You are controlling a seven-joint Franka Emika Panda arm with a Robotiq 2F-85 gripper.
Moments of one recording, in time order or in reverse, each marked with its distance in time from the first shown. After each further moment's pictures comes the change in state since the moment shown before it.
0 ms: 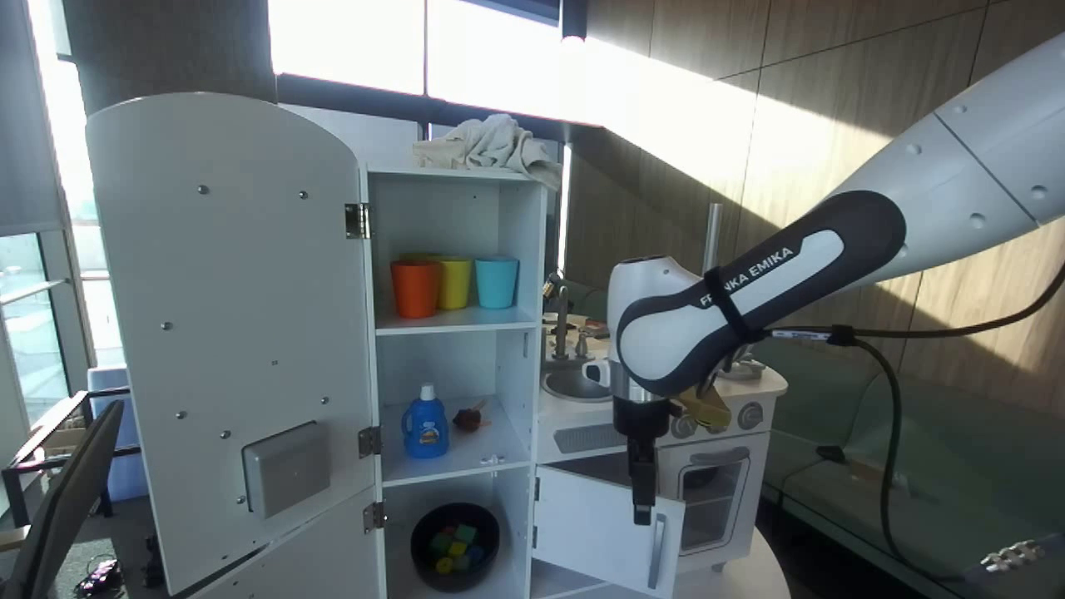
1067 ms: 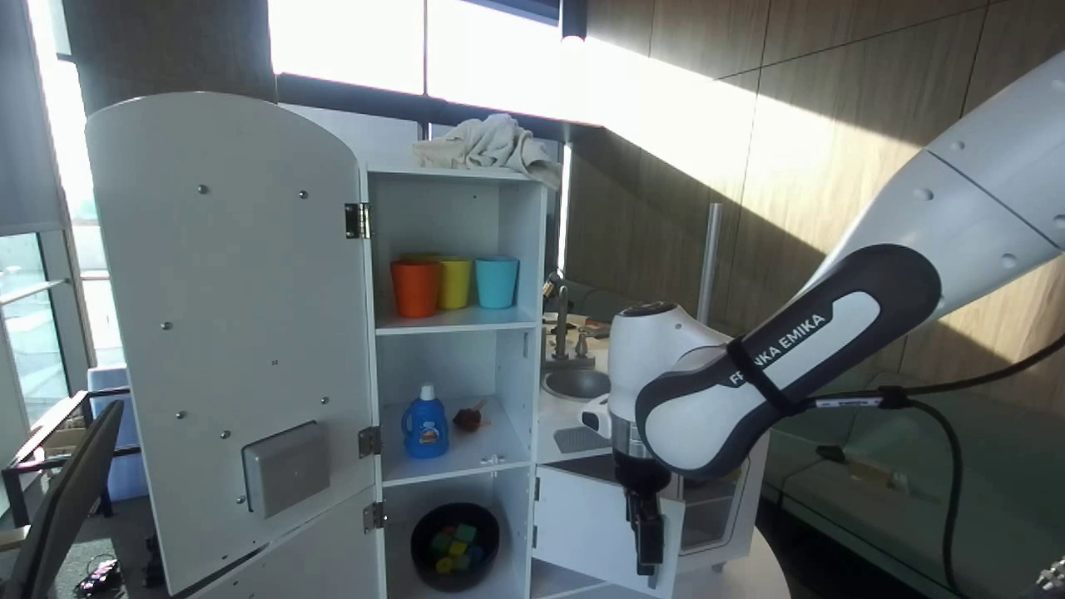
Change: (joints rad) arm 0.045 0.000 0.019 -0.163 -0.114 0.225 0.032
